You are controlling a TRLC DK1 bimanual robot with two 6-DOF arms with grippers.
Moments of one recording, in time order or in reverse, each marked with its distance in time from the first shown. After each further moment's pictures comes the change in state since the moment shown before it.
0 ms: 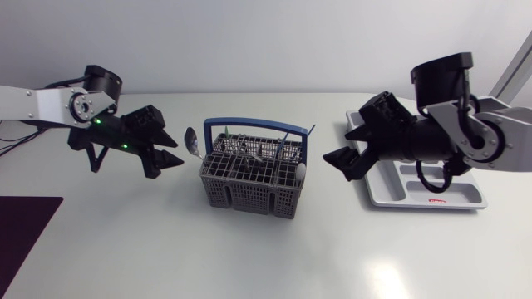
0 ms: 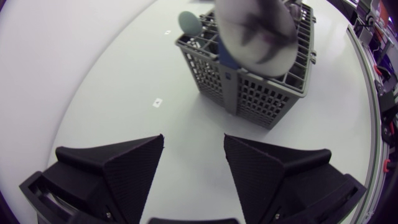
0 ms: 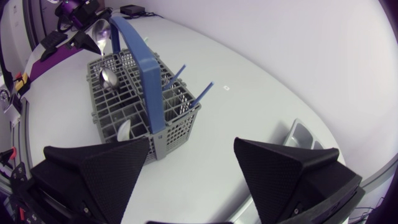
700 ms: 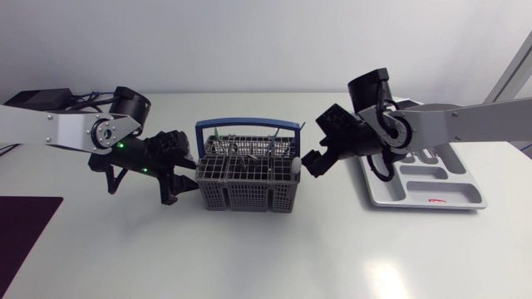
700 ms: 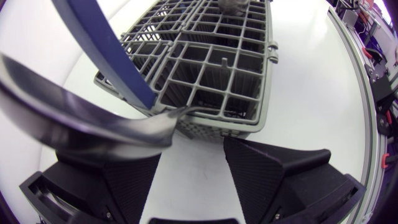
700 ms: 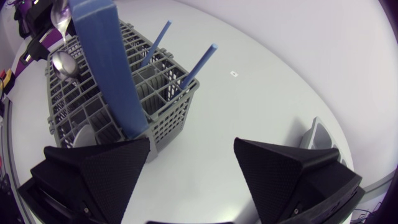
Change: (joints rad) left arm -0.140 -0.054 -0.153 0.061 -0.025 -0.010; right arm 0.099 0.348 0.175 0.078 0.120 0.039
